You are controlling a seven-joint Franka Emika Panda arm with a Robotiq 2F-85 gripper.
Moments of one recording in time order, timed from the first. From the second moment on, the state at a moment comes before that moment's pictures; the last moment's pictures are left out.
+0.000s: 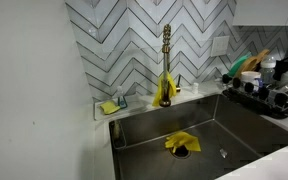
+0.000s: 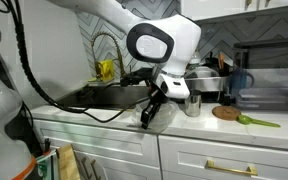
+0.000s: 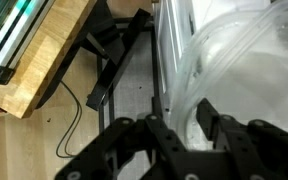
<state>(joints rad) -0.24 -0.01 -0.21 -2.26 0.23 1.88 0.51</state>
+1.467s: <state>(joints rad) -0.11 -0.33 0.00 -2.40 0.17 1.53 0.49</state>
